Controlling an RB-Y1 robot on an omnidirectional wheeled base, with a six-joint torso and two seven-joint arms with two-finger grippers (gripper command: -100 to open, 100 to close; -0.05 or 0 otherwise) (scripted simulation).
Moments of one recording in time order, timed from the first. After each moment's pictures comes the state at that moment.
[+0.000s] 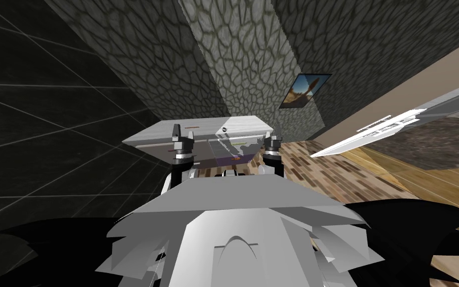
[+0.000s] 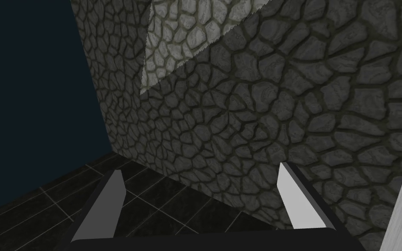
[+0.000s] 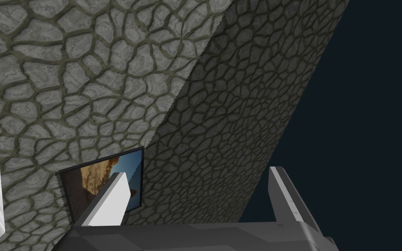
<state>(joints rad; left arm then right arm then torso) 0.47 0.08 -0.01 -2.33 -0.10 -0.39 0.14 0.46 0.03 0.01 -2.23 -0.05 -0.43 0.15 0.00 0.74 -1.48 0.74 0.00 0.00</state>
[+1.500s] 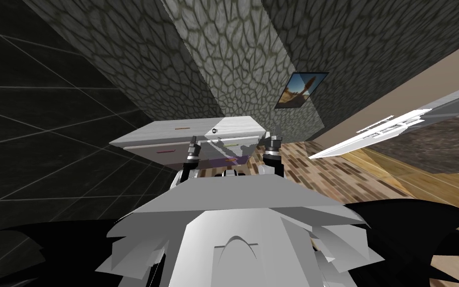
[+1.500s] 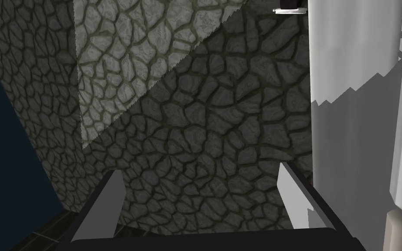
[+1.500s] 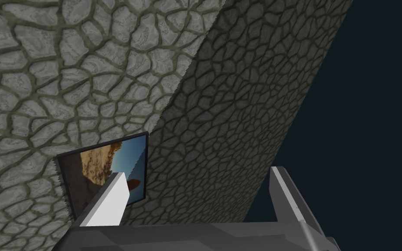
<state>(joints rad) 0.38 0.19 0.00 -1.95 -0.09 -0.45 0.10 0.46 0.03 0.01 -2.23 -0.05 -0.43 0.15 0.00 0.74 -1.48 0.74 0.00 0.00</state>
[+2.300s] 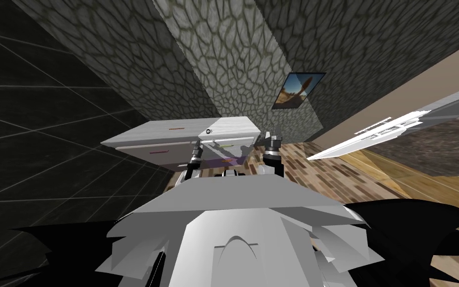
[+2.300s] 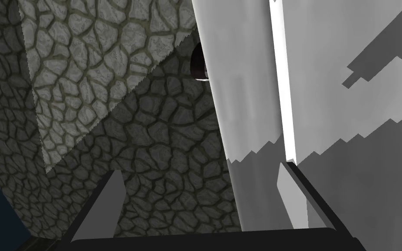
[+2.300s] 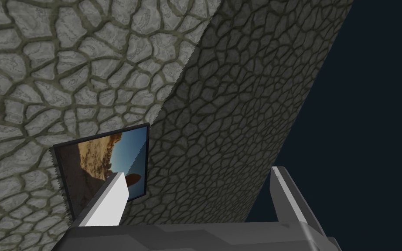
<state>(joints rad) 0.31 0.20 0.00 -1.72 -0.09 -0.48 0.08 0.46 0.03 0.01 -2.23 -0.05 -0.43 0.15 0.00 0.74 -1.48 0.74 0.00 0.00</state>
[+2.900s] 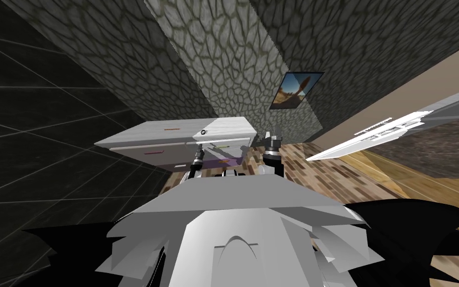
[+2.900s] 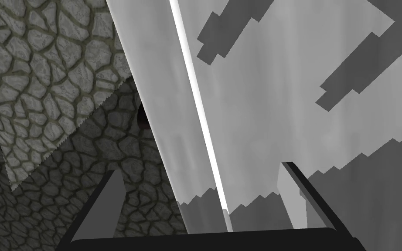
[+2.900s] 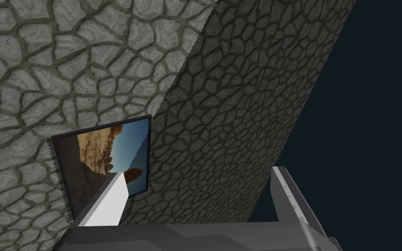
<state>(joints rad) 0.27 0.18 0.01 -1.54 -0.08 -0.51 0.06 0.46 0.03 0.01 -2.23 -0.05 -0.43 0.15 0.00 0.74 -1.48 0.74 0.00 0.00</state>
